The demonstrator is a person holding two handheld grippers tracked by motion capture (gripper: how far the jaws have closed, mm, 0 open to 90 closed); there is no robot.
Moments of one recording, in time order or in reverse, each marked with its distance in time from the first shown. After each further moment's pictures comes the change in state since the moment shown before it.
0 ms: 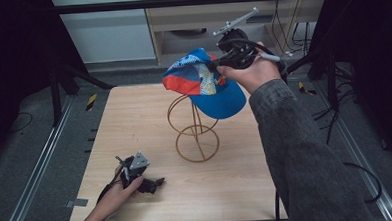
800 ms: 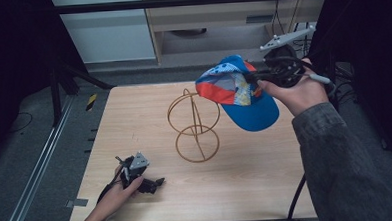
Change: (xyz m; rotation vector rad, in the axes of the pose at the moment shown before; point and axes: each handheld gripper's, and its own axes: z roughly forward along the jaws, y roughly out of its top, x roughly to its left) left arm 0.000 0.000 0.000 0.001 0.004 -0.002; right arm -0.015 -0.064 -0.065 -0.032 -0.091 0.048
